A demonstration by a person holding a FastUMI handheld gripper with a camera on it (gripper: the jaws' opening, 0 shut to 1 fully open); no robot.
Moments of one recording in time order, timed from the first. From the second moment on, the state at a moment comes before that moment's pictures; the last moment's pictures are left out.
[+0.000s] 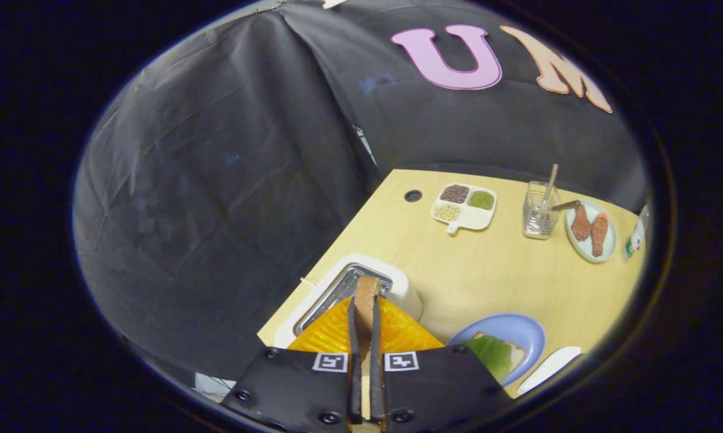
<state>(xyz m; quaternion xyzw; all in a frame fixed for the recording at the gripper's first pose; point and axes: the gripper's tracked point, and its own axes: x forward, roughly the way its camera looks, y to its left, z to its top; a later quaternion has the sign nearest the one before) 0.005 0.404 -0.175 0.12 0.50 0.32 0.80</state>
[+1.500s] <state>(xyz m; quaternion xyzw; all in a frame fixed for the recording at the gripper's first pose) -0.013 0.272 -0.228 0.17 0.49 0.27 0.81</state>
